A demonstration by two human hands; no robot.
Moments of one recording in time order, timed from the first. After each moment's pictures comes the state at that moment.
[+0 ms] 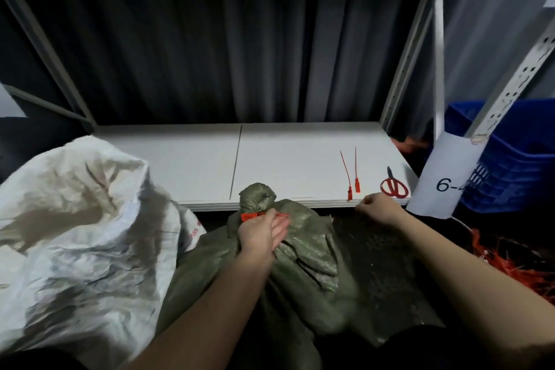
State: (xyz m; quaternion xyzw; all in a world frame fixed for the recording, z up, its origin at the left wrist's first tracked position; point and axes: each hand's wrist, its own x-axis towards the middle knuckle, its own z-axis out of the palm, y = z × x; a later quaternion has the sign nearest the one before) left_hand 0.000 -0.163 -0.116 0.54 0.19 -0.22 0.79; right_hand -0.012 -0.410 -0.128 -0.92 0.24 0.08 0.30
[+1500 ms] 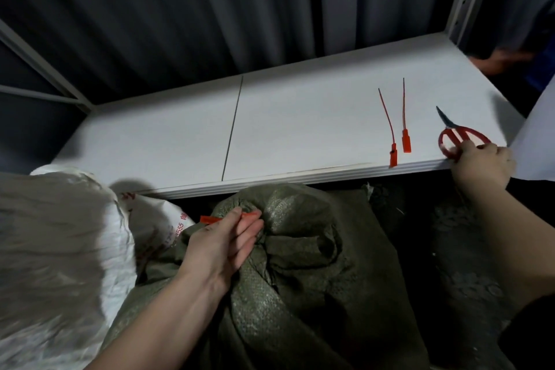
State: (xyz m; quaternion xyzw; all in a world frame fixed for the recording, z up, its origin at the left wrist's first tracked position) left_hand 0.082 -0.191 -0.214 0.63 0.25 -0.20 0.71; right_hand 0.106 -0.600 -0.340 -0.91 0.40 -0.03 0.07
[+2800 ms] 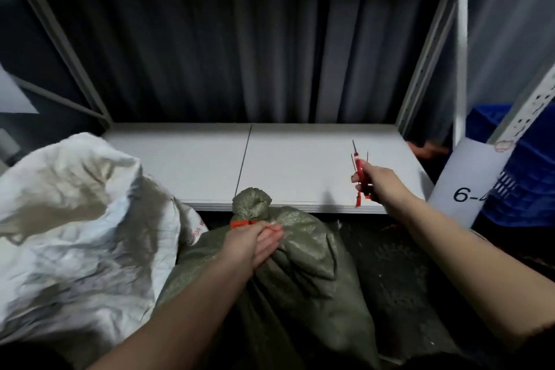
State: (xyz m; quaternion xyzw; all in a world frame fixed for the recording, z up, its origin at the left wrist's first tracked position) left_hand 0.008 -0.157 -0.124 0.56 0.20 -0.26 0.76; right_hand 0.025 -0.415 -0.097 -0.76 0.23 -0.05 0.61
